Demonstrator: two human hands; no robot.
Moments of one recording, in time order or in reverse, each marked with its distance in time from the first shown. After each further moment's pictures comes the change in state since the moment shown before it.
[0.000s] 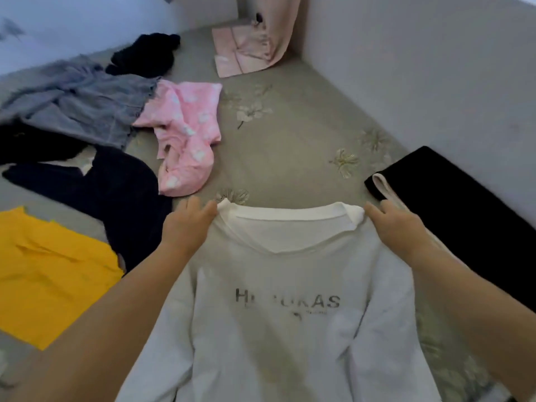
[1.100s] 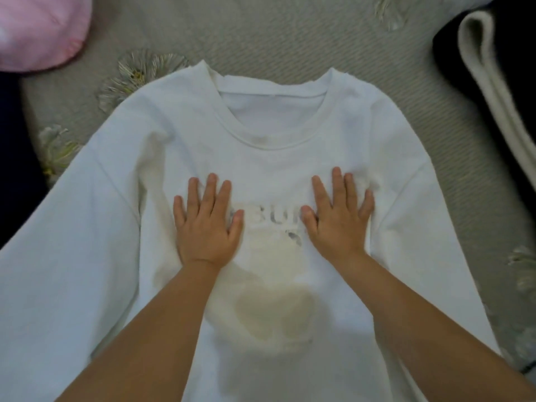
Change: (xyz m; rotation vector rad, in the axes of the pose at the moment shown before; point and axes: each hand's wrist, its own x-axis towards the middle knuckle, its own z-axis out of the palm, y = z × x) left_hand -0.082 0.111 0.245 -0.303 -0.637 -0.415; right_hand -0.049 -0.104 0.243 0.261 -0.556 0.468
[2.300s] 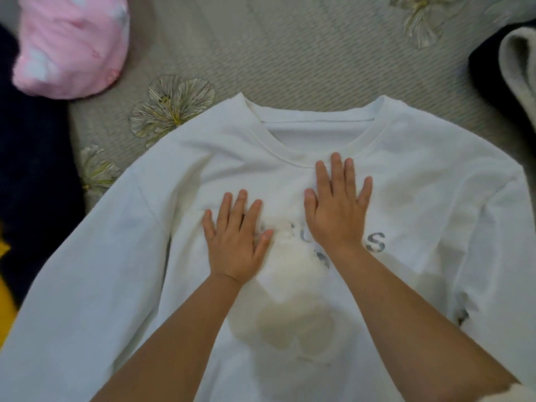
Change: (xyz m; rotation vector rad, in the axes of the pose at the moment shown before) left_hand 0.008 0.028 -0.012 0.040 -0.009 0.085; right_hand 0.054 -0.017 0.001 0.113 0.070 -0.030
